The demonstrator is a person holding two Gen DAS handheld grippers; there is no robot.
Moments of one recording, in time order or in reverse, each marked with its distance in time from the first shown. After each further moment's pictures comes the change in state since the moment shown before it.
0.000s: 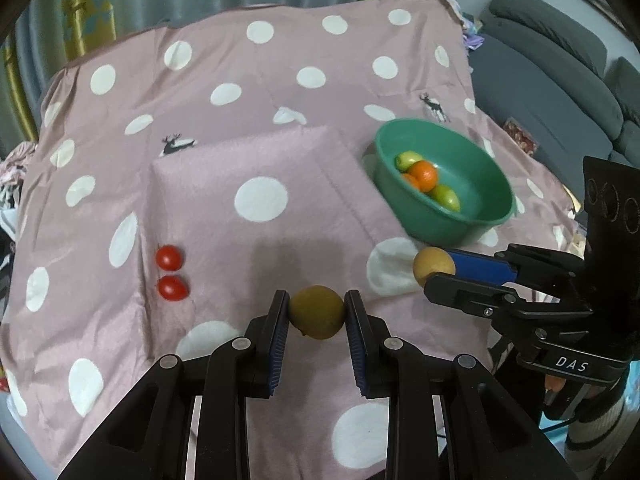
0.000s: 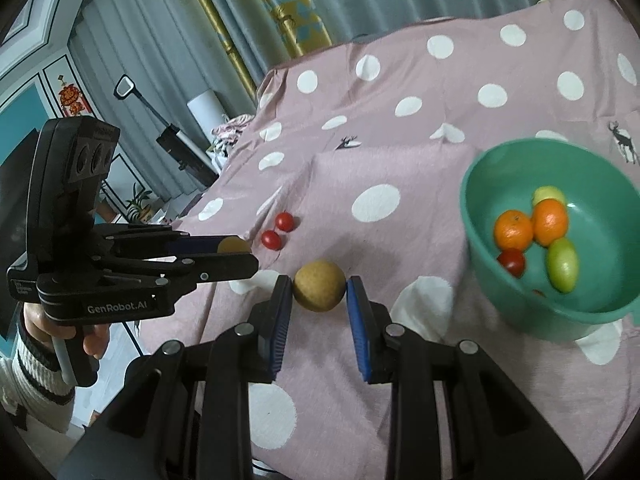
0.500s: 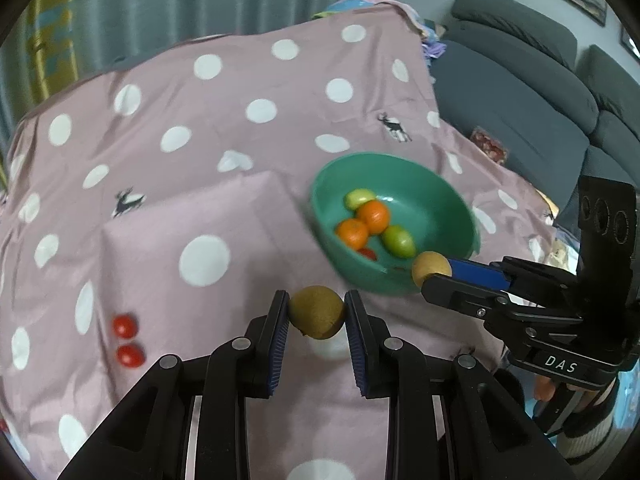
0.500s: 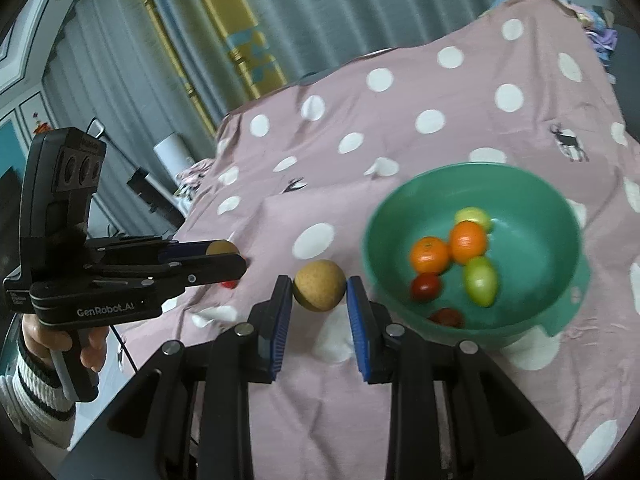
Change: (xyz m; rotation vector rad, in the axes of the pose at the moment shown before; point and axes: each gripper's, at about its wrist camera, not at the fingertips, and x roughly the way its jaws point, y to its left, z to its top) left arm 0.013 -0.050 0.045 0.087 -0.061 -0.071; right arm -0.046 -0.045 0.008 0.089 -0.121 -0.114
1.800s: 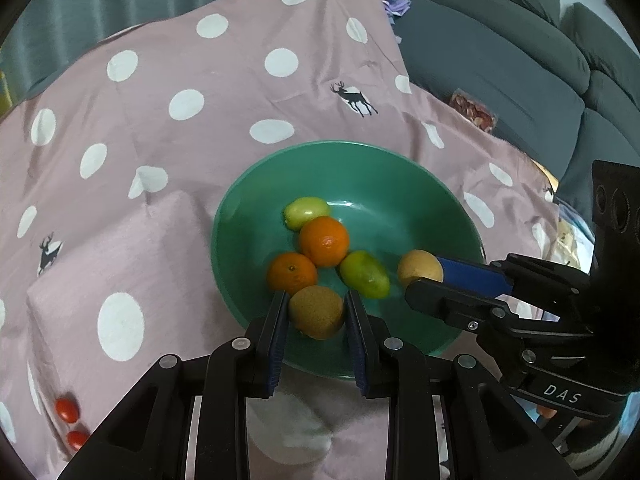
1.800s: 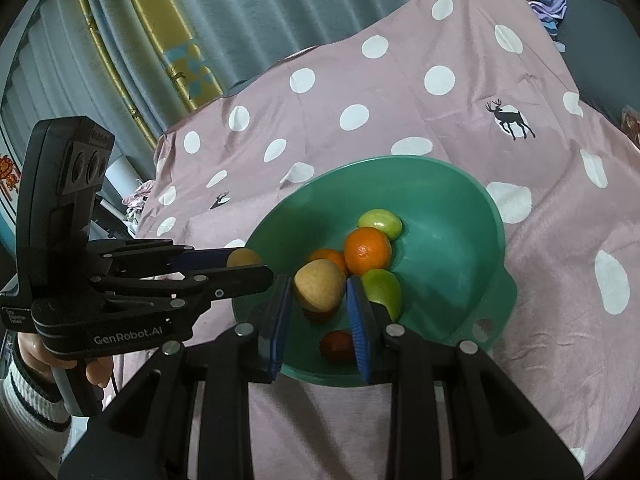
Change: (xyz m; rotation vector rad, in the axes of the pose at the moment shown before) left arm 0.098 -0.049 0.046 0.119 0.099 -0.068; right arm 0.014 -0.079 0.012 0.101 0.000 -0.130
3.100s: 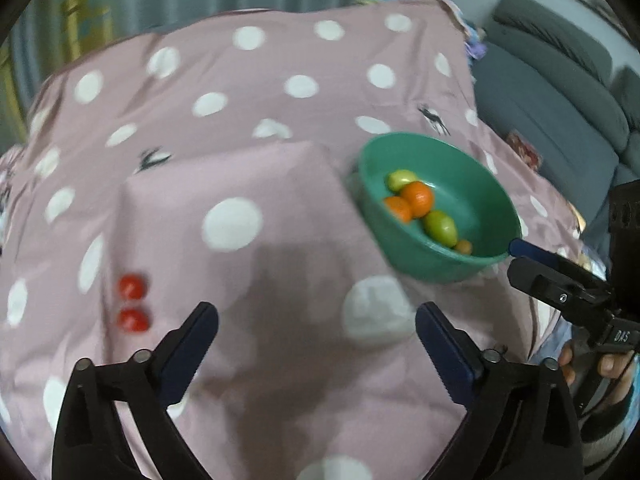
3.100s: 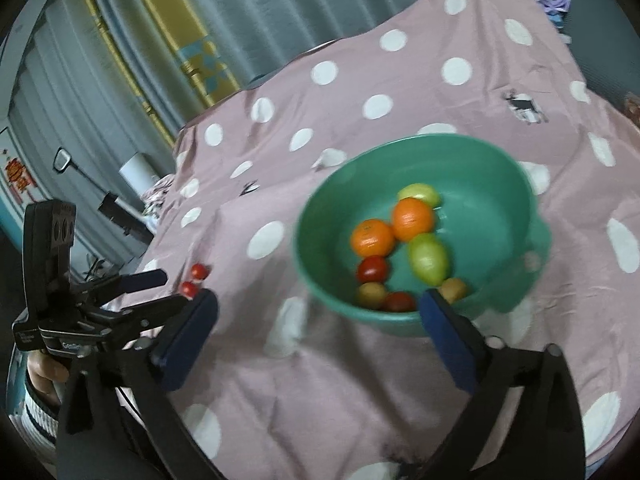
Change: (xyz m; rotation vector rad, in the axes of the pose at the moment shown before) left arm -0.086 0.067 -0.100 -0.261 -0.084 0.132; right arm -0.013 0.047 -0.027 0.015 0.021 0.064
